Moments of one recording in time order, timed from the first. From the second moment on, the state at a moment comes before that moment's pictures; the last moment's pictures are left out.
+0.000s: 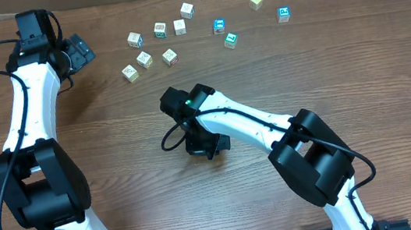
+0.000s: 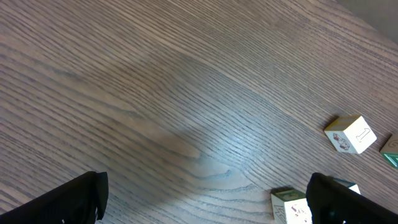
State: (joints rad) left arm 0.16 2.00 1.68 -0.68 -0.08 -0.42; right arm 0.82 2.15 1.62 -1.13 -0.04 0.91
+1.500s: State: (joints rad) left arm 0.16 2.00 1.68 -0.68 -0.08 -0.42; right arm 0.47 2.15 1.74 -1.24 0.26 0.80
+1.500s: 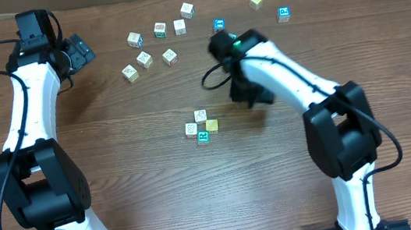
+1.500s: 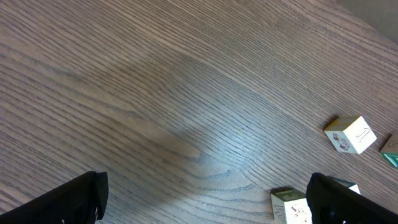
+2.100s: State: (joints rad) left arm 0.16 2.00 1.68 -0.68 -0.08 -0.42; right arm 0.33 2.15 1.74 -1.06 0.29 0.78
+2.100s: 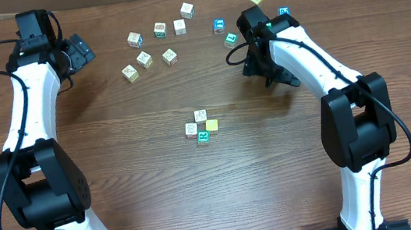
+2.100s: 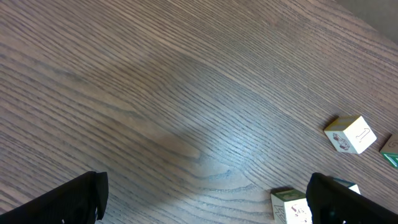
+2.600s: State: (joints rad) left arm 0.16 2.00 1.68 -0.68 -0.08 -0.42; right arm 0.33 2.15 1.74 -0.91 0.29 0.78
